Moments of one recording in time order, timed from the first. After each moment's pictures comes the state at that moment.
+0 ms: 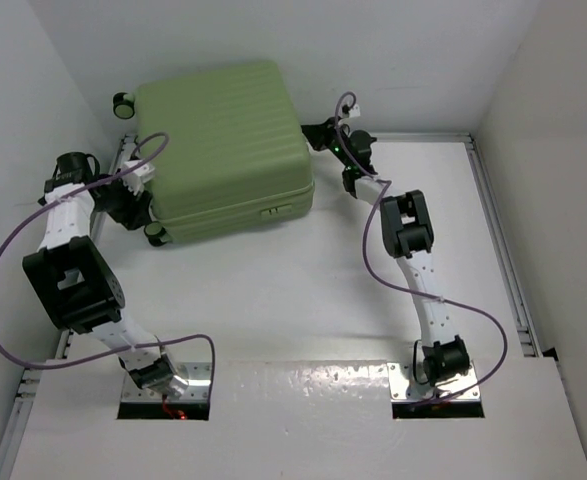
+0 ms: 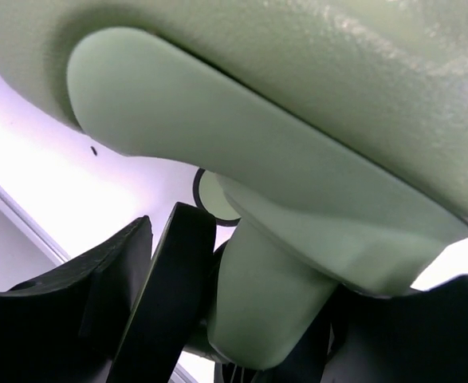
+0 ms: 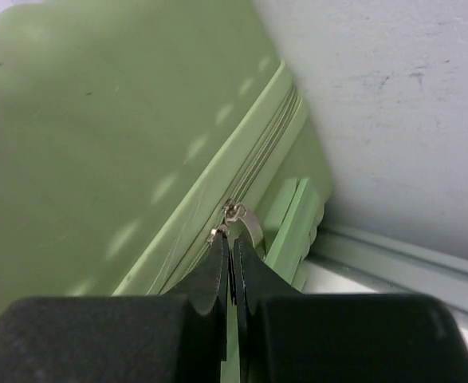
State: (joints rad) left arm 0.45 1.68 1.38 -0.82 0.60 1.05; right arm 0.24 2.77 2.11 0.87 -0.42 0.53
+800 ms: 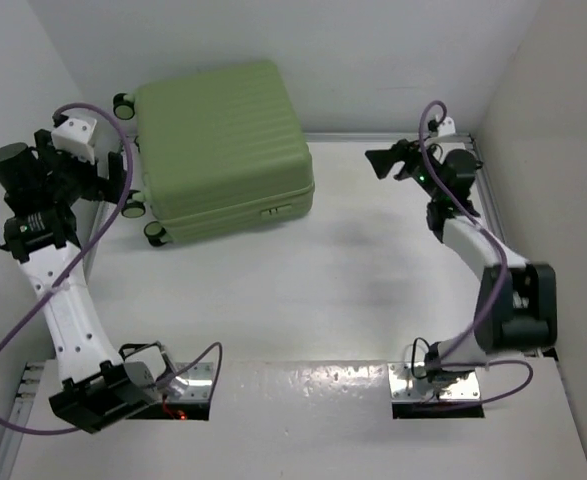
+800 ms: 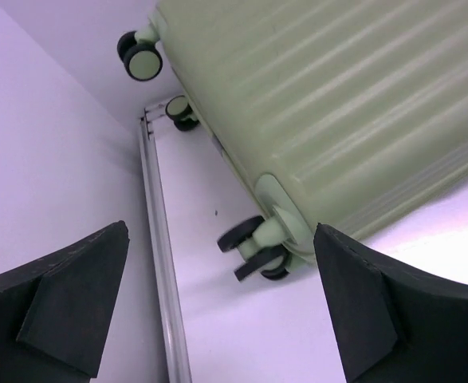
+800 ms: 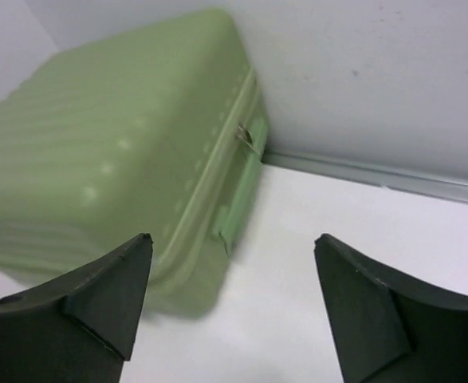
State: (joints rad) left arm 0.51 1.11 1.40 -0.61 0.60 0.46; right arm 0.03 1.58 0.91 0.73 -0.49 0.33
